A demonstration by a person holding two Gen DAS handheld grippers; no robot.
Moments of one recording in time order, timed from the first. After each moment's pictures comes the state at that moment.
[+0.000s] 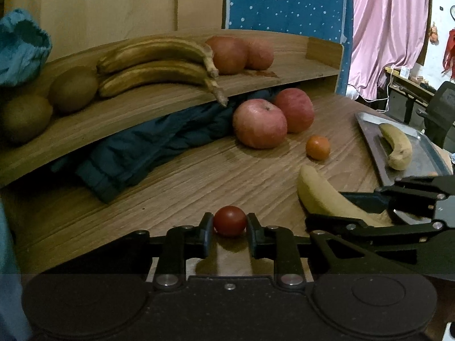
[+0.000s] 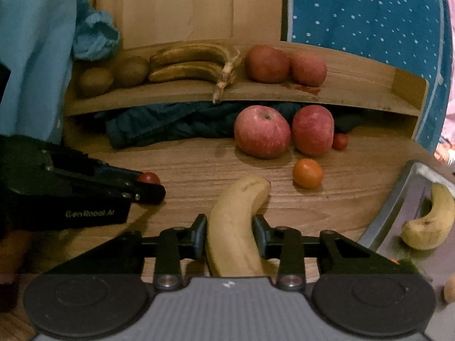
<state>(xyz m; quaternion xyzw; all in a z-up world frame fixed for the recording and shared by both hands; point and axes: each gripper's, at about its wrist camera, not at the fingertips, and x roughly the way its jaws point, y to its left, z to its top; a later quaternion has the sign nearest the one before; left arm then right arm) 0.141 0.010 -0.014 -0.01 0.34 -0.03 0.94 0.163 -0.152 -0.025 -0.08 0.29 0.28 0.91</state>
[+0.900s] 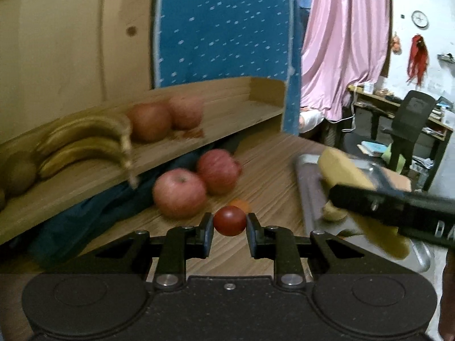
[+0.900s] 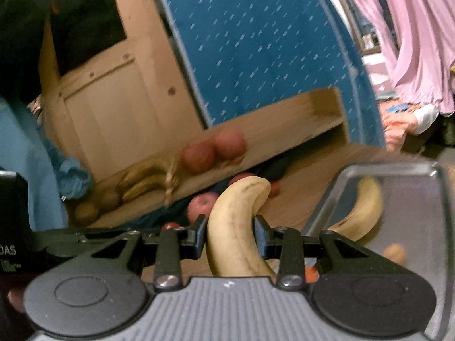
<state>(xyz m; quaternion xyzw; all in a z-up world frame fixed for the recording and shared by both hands) 0.154 -0.068 0.036 0.01 0.27 -0.10 0.96 0.142 -0.277 0.031 0.13 0.18 0.22 0.95</state>
